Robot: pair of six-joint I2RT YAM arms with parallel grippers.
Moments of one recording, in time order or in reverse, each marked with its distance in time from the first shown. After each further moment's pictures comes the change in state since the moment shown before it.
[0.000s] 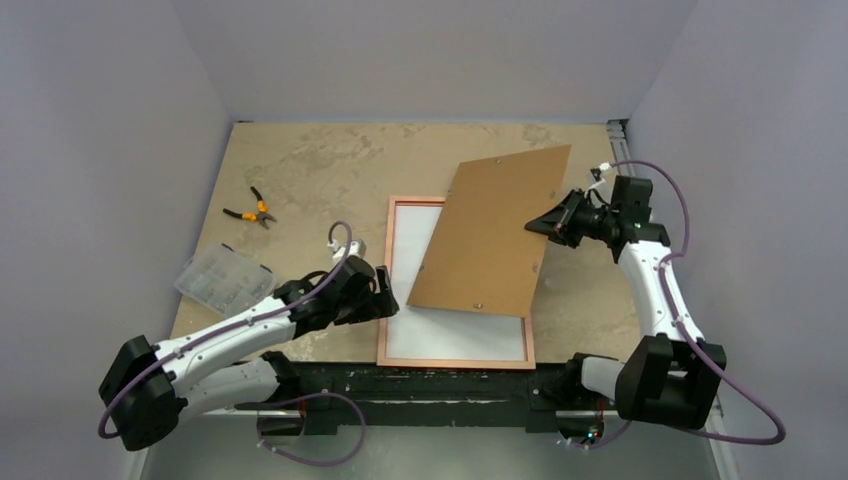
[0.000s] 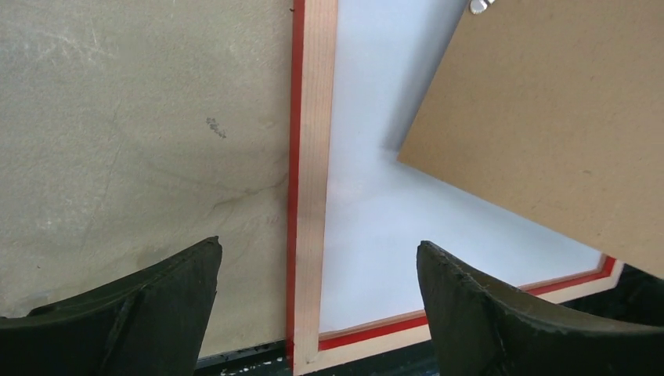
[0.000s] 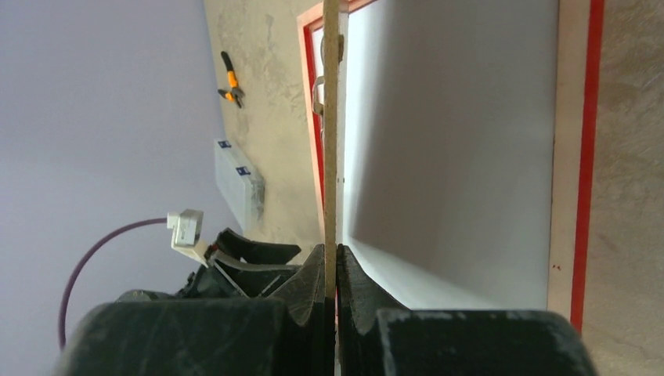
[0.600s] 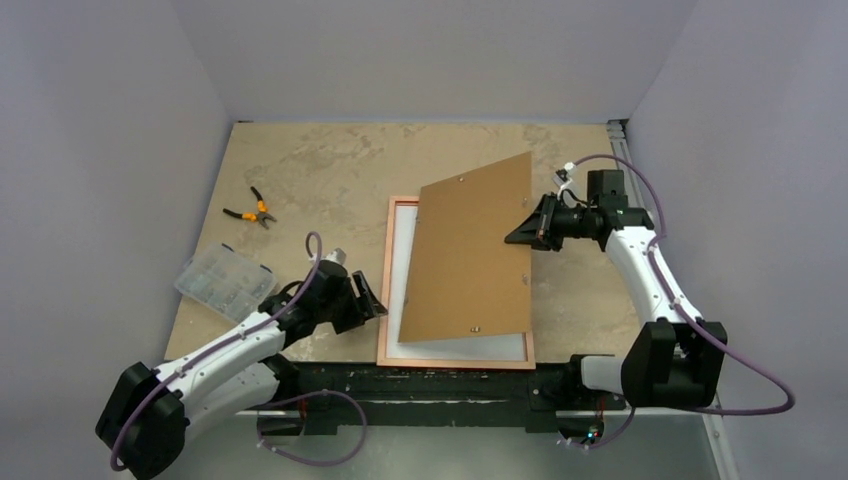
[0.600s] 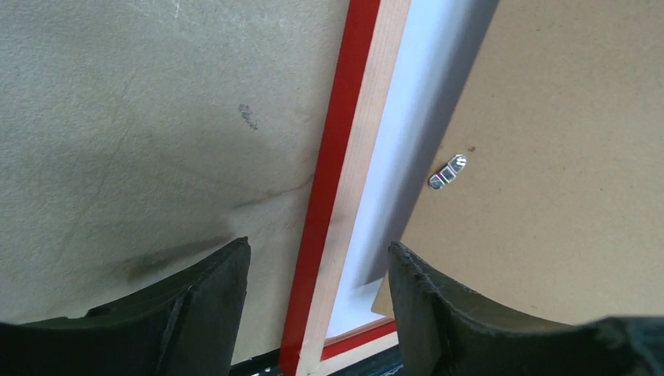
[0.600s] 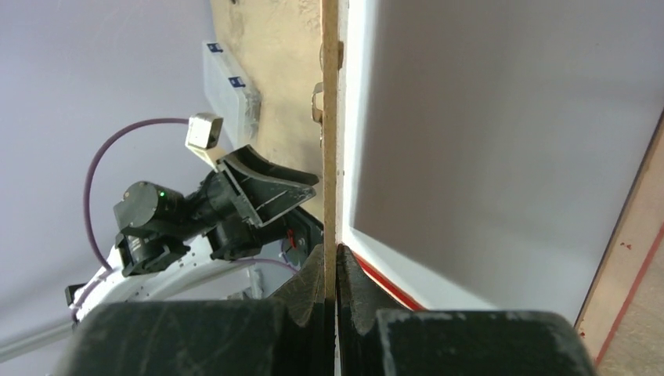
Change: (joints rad) left arm 0.238 -0.172 -0.253 0.204 0.283 -0.068; right arm 0.147 0.069 0.071 -0.171 -0.055 -0.133
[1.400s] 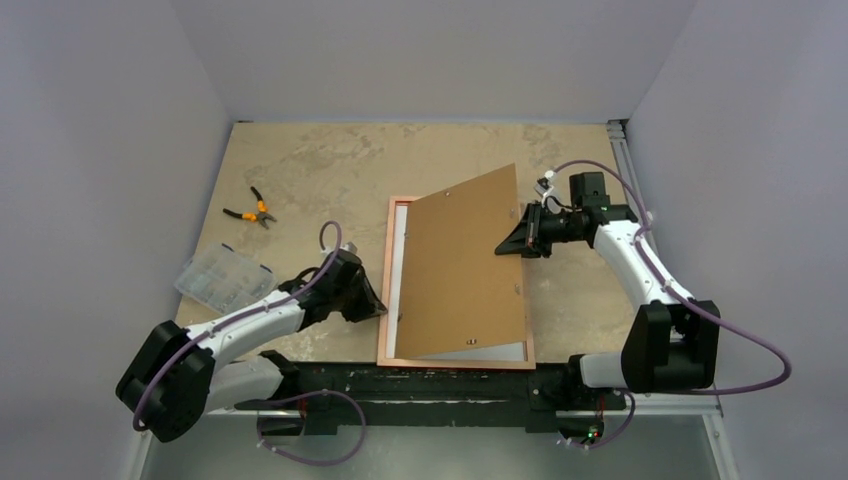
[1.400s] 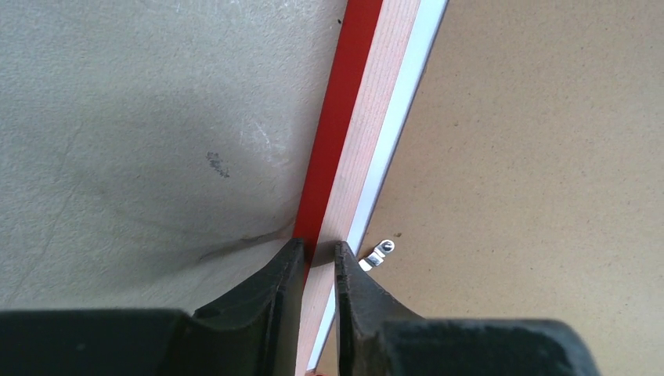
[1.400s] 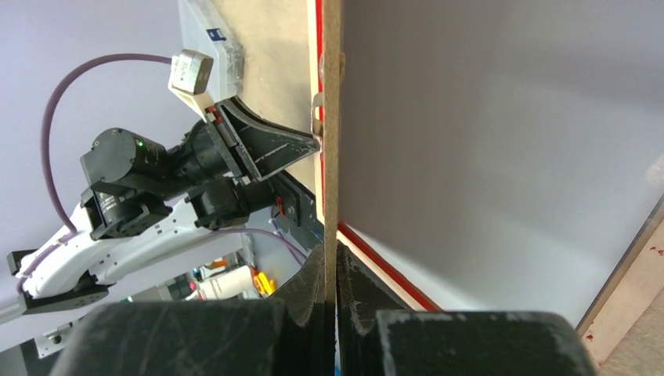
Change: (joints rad) left arm 0.004 0.249 0.072 0.085 0.004 0.005; right arm 0.078 0.084 -0.001 -0.032 -0.024 -0.068
